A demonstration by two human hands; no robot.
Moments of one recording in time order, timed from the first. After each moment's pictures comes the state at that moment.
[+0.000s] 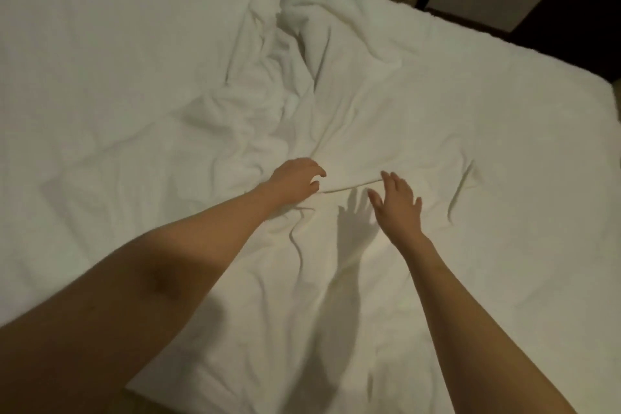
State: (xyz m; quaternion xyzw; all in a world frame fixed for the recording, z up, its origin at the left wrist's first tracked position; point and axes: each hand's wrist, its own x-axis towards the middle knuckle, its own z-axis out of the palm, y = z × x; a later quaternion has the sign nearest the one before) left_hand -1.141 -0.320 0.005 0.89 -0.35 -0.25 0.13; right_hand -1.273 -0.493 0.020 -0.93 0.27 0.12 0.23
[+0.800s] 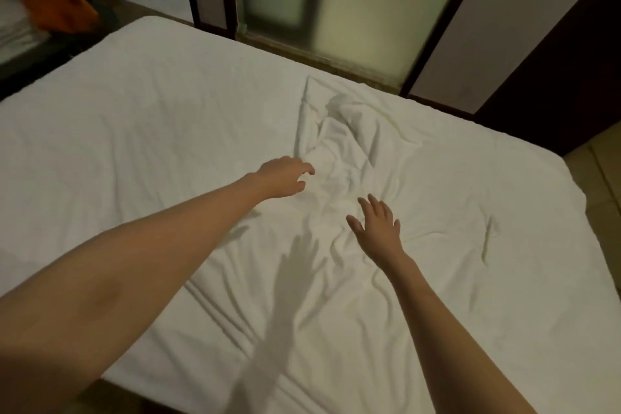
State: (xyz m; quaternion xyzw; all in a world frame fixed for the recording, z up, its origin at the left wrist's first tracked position) left_hand -1.024 -0.092 0.166 0.90 -0.39 -0.19 0.10; right_hand -1.197 -0.244 0.150 -0.94 0.24 0.09 0.21
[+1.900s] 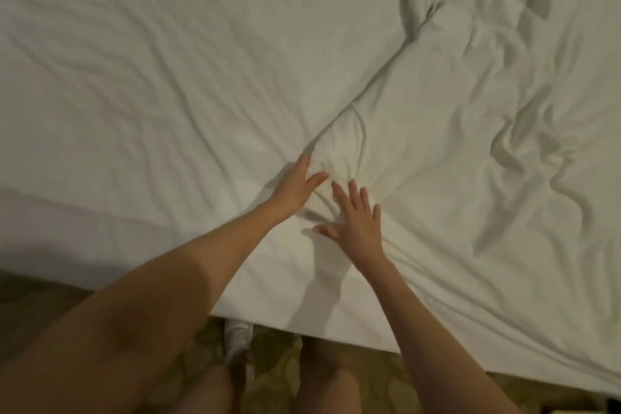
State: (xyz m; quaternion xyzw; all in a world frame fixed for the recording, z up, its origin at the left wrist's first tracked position) left_hand -1.009 0.154 -0.065 0.84 -0.16 -0.35 0.38; right_hand -1.138 0.068 -0.075 -0.91 0.25 0.19 0.27
